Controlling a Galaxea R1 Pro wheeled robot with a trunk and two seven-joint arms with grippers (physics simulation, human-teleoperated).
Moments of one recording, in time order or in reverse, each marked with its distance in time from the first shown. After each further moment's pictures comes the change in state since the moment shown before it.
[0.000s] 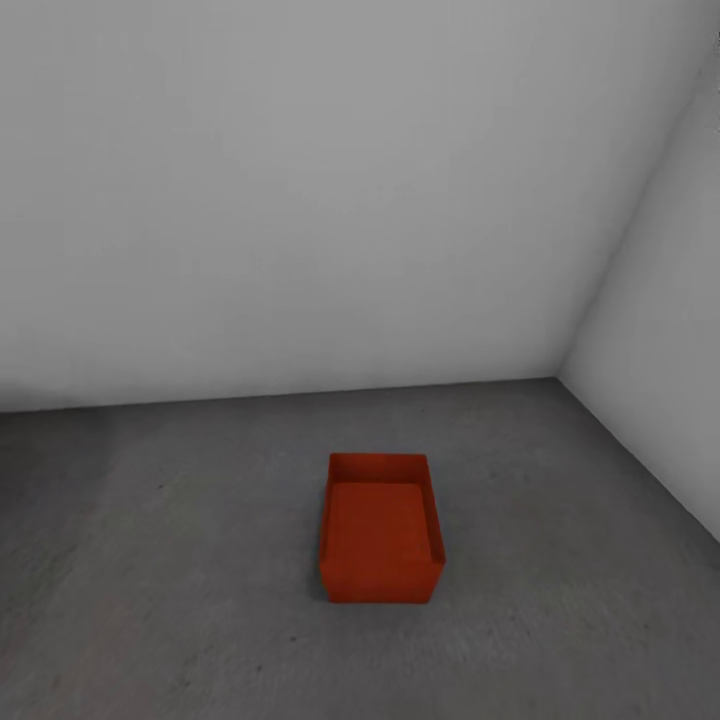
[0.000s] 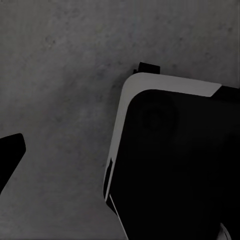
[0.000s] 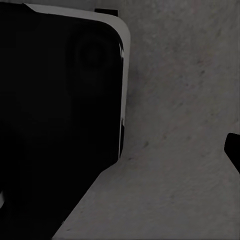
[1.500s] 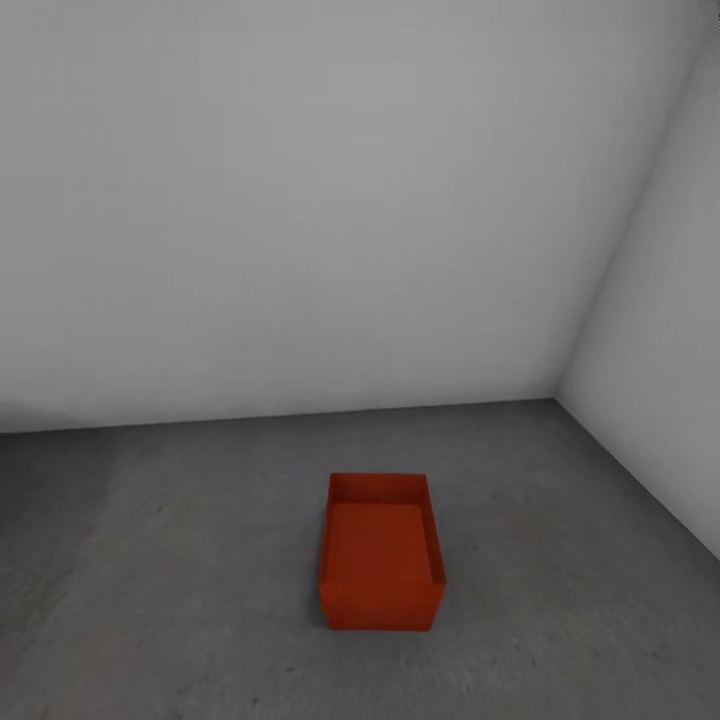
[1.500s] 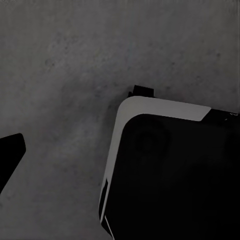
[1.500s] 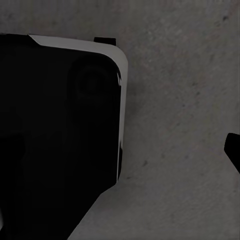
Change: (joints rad) left arm 0.000 0.000 0.000 0.000 0.000 0.000 0.000; right arm 0.000 -0.001 0.001 0.000 0.001 -0.001 0.000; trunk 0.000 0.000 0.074
